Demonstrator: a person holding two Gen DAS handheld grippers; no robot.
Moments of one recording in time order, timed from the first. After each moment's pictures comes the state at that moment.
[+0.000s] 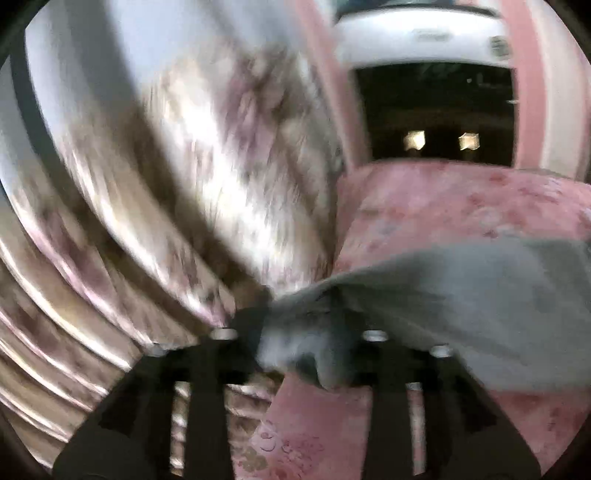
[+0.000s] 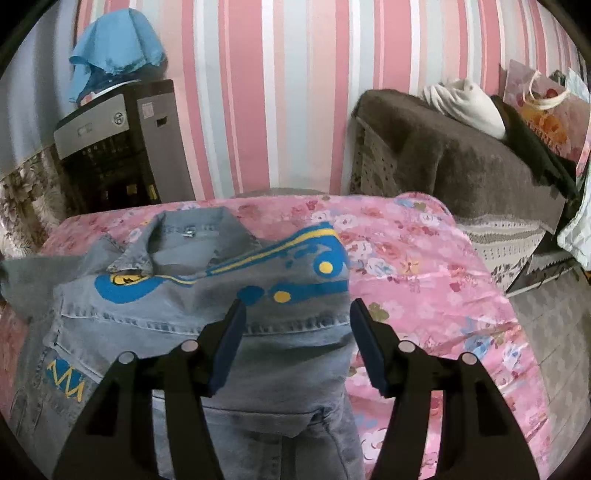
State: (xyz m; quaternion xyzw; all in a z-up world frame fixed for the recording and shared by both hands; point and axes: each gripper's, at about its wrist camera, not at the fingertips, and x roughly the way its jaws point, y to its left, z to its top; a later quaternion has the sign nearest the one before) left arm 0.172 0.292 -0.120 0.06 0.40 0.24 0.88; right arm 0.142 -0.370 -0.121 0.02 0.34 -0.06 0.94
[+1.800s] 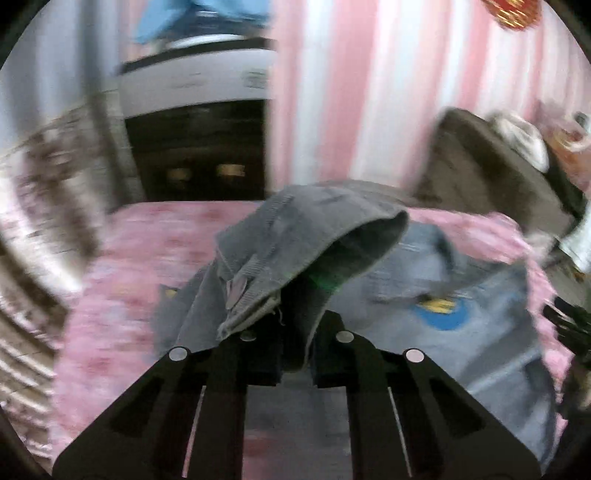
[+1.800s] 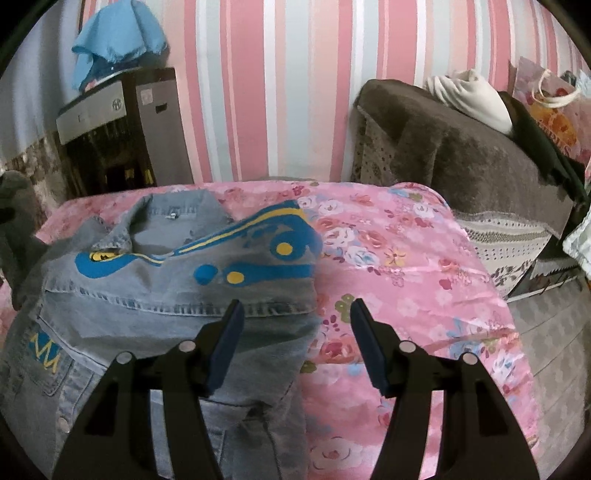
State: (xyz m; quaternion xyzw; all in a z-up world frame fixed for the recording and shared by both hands) left arm 0.178 0.004 -0.041 -0.01 0.39 -0.08 0.92; right arm 0.140 -0.405 -0.134 0.01 0.35 -0.05 0.94
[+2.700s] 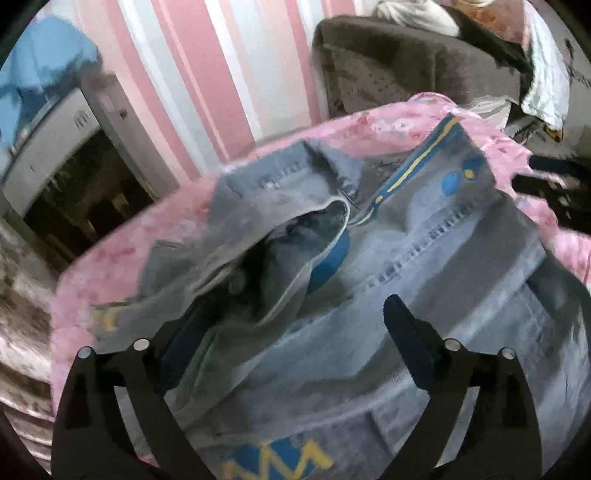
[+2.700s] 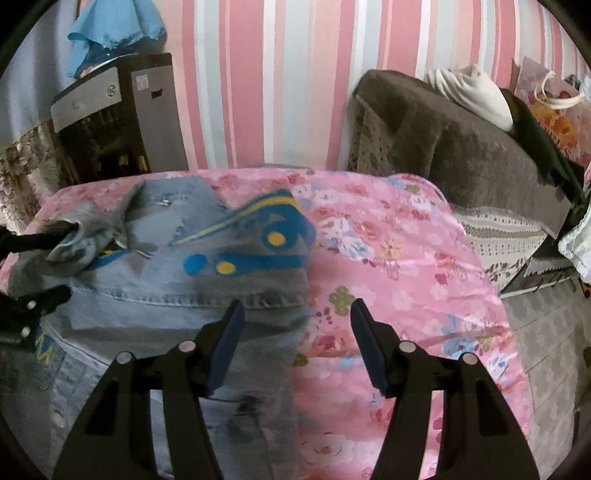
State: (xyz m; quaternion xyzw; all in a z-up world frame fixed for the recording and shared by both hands) left arm 0.152 -0.157 -0.098 0.21 0.40 -0.17 0.87; right arm 0.148 -0.399 -0.131 -0.01 0.37 -0.05 0.93
